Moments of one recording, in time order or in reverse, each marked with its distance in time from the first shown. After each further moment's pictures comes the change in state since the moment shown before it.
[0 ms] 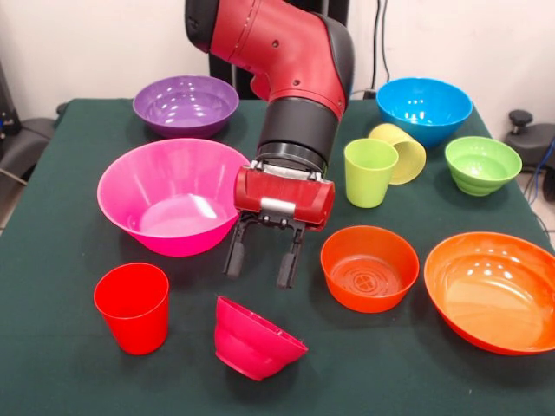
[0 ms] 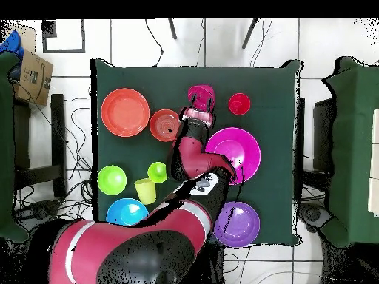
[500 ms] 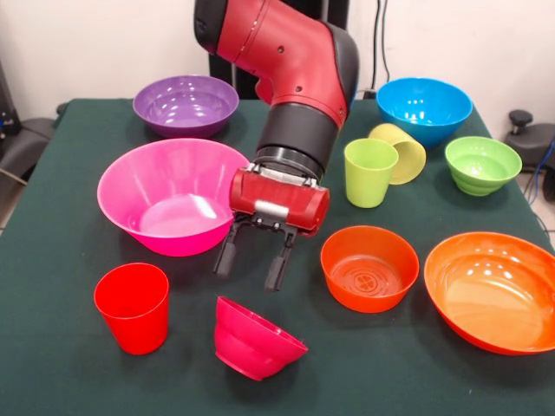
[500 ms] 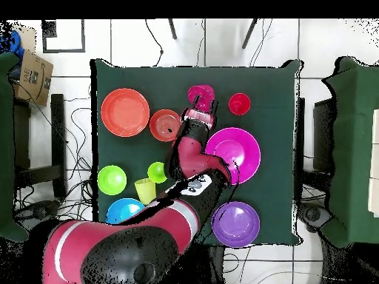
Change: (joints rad) arm 0.052 0.063 -0.069 -0.004 0.126 0.000 0.000
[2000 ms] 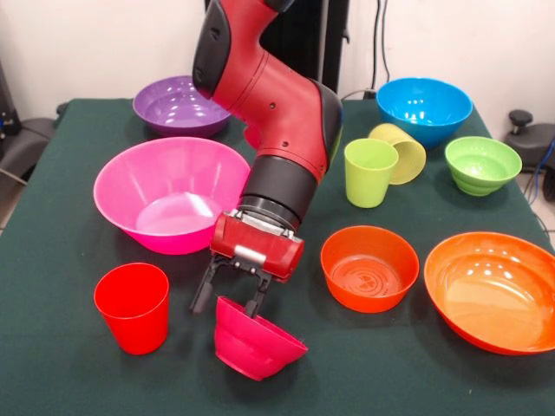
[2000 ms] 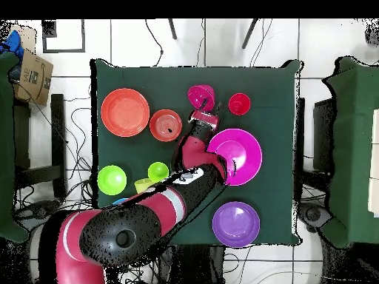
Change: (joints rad) arm 0.042 0.242 -0.138 -0.141 0.151 0.000 0.000
